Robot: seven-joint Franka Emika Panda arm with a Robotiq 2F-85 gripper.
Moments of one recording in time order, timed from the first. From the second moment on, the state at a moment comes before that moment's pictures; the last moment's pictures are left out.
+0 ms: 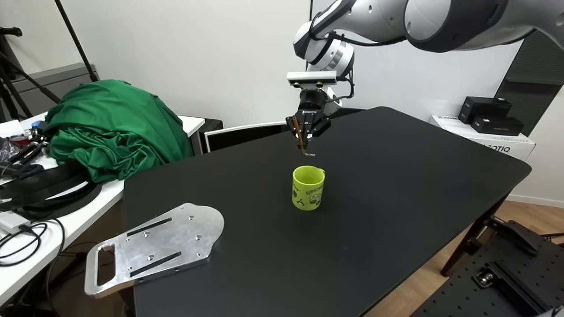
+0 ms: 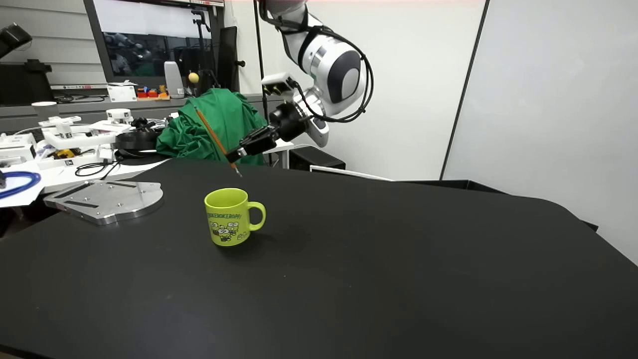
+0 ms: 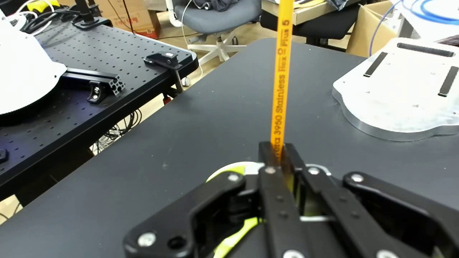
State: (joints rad) arm -0.17 1.02 -0.06 -1.11 0.64 1.14 0.69
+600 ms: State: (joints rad) arm -0.18 1.04 -0.08 -1.14 0.67 1.14 0.71
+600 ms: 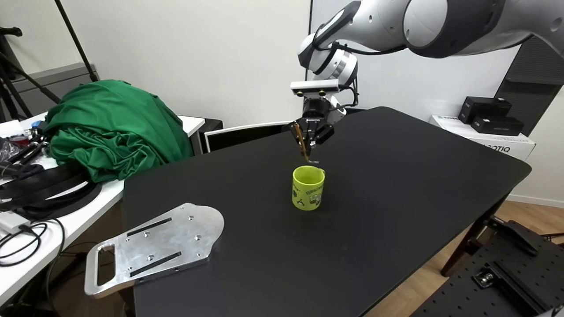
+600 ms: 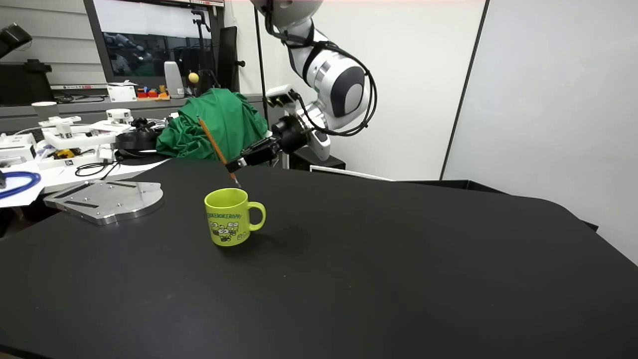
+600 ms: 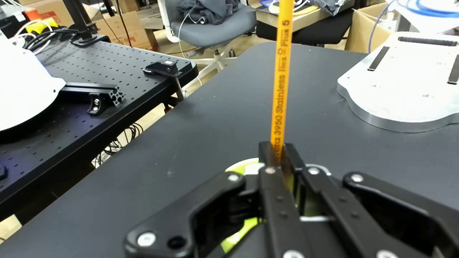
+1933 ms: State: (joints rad) arm -0.18 1.08 -0.08 -1.20 0.71 1.21 0.70
